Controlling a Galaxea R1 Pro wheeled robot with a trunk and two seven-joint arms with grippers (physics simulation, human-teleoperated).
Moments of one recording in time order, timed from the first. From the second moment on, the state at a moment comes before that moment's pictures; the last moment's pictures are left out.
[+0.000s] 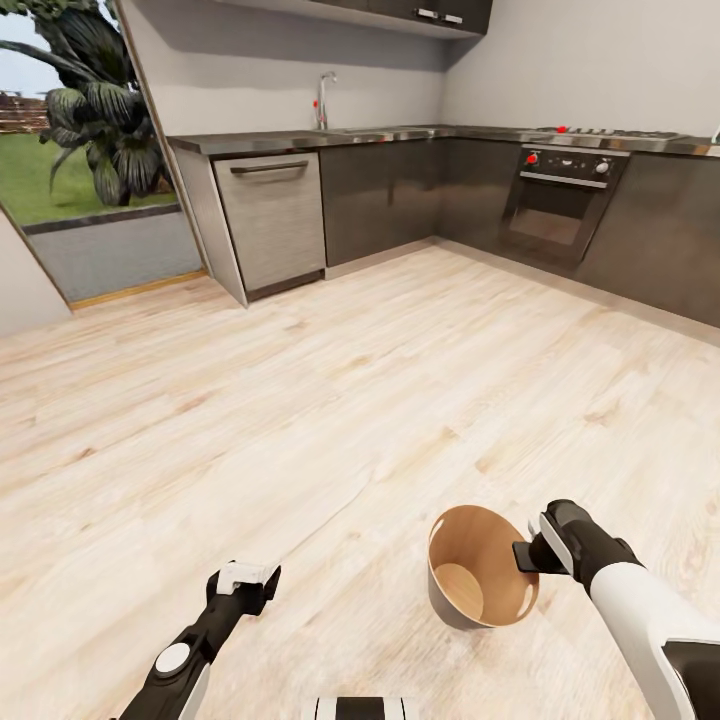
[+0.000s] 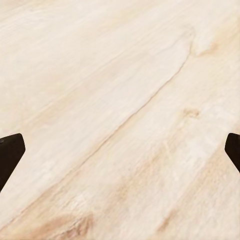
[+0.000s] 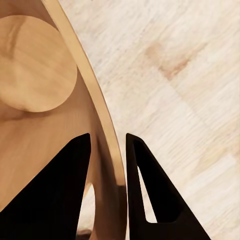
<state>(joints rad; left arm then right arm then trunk) -0.26 0.01 0.00 -0.92 0.01 -0.08 -0.16 -0.84 -0.20 0.00 -0.42 0.00 0.90 0.08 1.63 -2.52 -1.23</state>
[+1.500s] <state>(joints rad) -0.26 0.01 0.00 -0.92 0.00 -0.03 -0.16 -0.84 -0.19 0.00 -0.41 0.02 0.91 0.08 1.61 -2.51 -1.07</state>
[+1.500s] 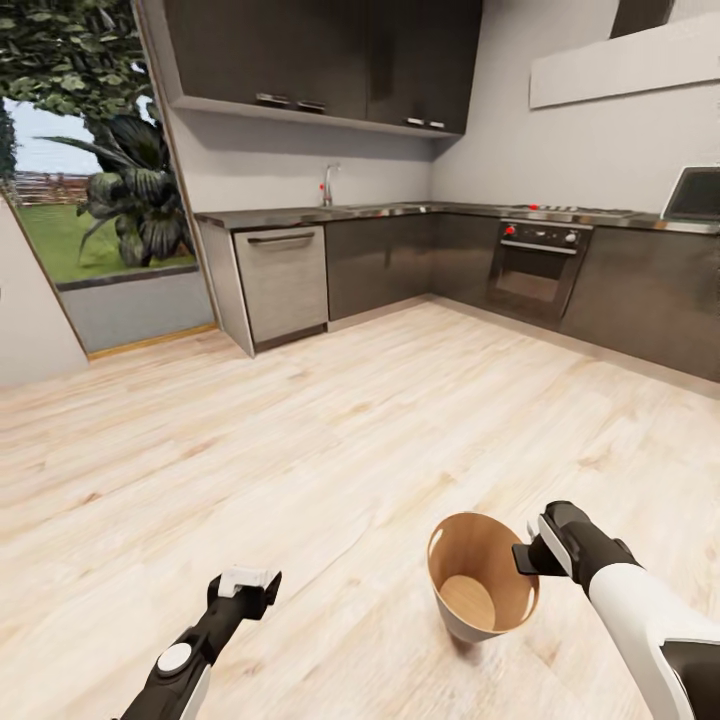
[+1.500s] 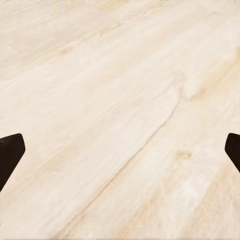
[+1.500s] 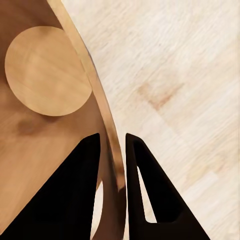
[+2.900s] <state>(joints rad) -0.26 0.00 -0.01 -0.80 0.00 -0.02 -0.16 -0.84 -0.19 0.00 -0.40 0.01 0.90 0.09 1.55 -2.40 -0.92</state>
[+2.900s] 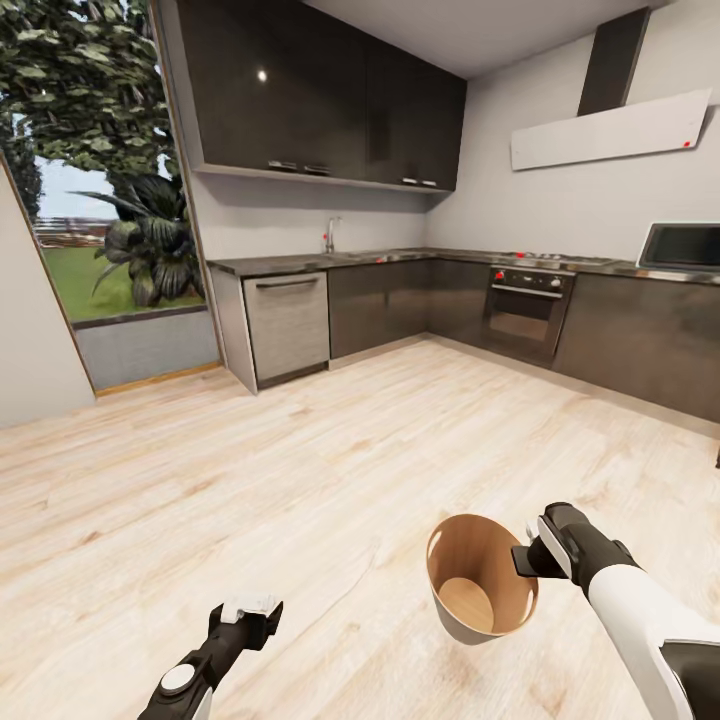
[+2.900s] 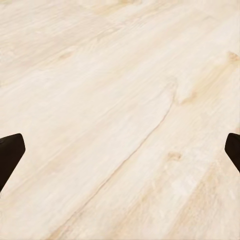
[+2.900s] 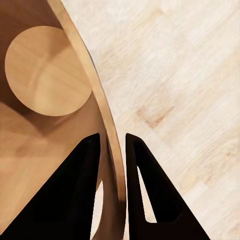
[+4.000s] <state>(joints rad) -0.27 0.02 0.00 -0.81 0.00 -0.02 -0.17 -0.76 -0.20 0.00 -0.41 0.02 0.83 0.09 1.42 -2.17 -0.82</state>
